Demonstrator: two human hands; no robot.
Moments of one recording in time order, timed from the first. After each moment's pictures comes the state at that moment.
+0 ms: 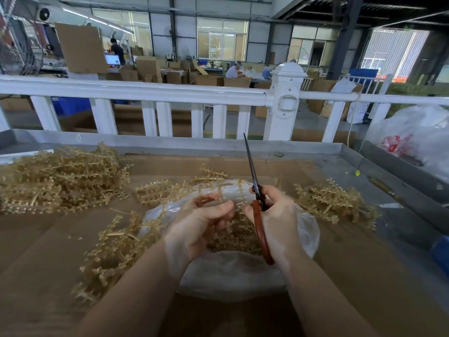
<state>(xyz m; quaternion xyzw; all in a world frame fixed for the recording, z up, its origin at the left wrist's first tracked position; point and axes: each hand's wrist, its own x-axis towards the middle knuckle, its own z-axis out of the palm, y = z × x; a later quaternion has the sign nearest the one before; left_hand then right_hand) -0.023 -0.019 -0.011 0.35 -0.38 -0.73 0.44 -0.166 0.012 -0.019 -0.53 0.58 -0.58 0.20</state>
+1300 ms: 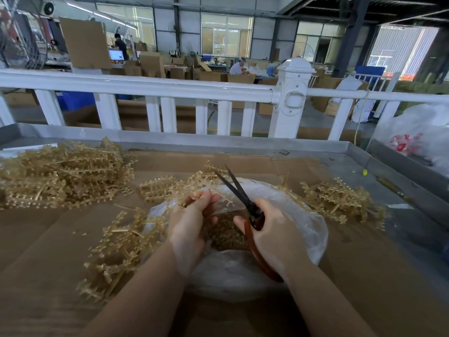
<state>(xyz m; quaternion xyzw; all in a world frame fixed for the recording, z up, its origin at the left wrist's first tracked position) -0.024 -0.033 -0.027 0.41 -0.25 -0.66 0.57 -0.168 0.018 -0.041 -0.65 0.65 -0.38 0.05</state>
